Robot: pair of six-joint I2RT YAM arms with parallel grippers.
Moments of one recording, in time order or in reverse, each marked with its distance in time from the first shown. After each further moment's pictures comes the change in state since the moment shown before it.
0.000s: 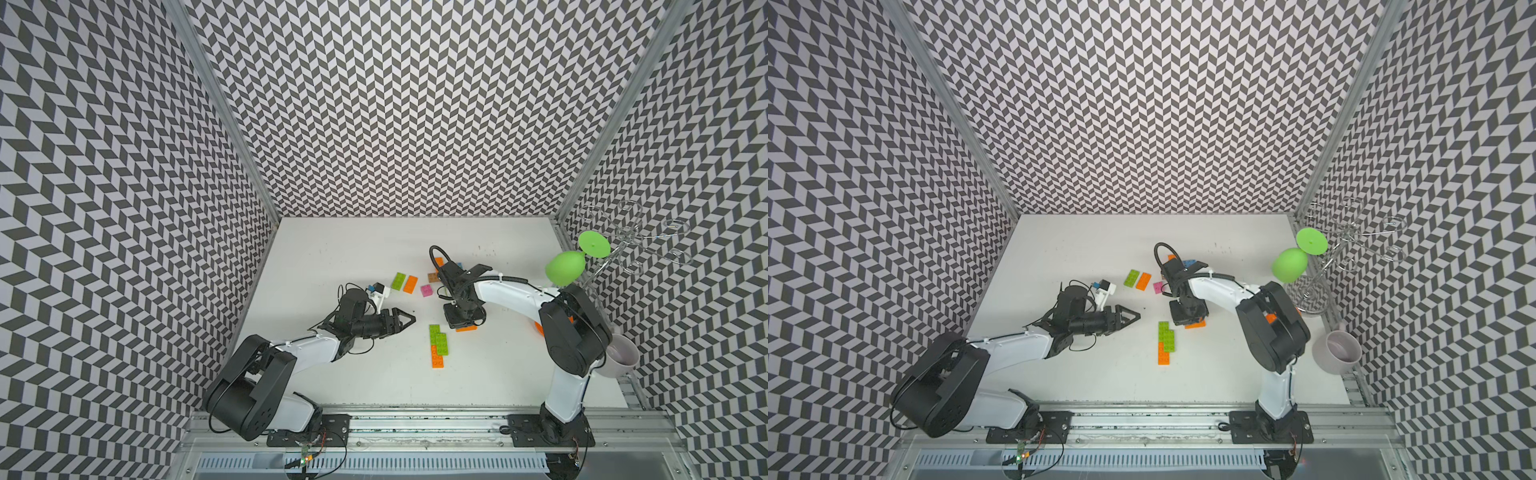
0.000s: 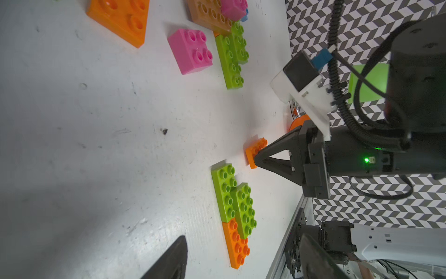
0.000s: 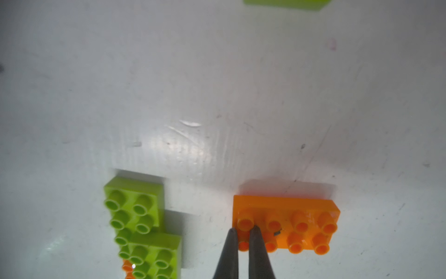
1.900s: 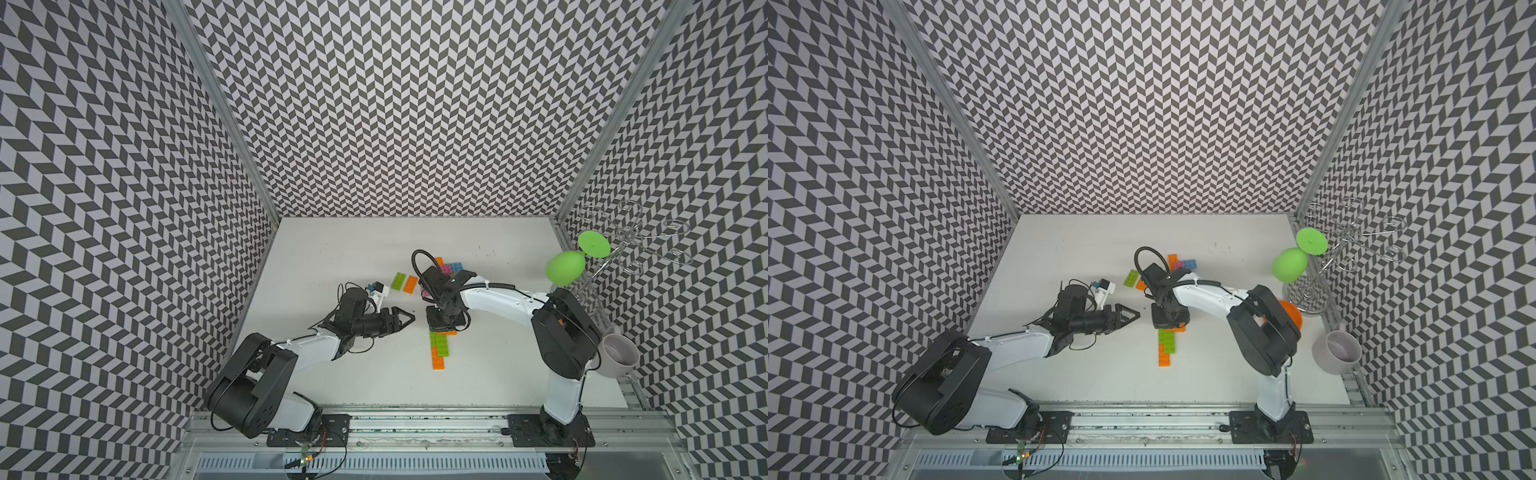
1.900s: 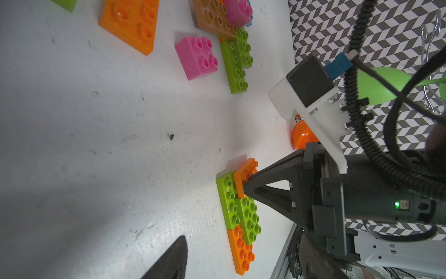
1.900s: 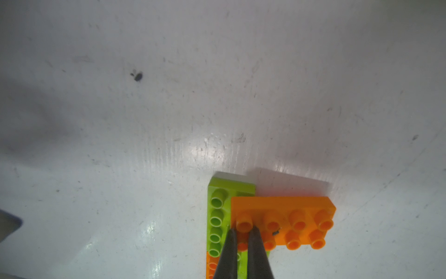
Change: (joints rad) left arm 0.008 0.012 0.010 -0.005 -0.007 0.008; right arm 0.130 0.035 0.039 0.054 -0.036 0.220
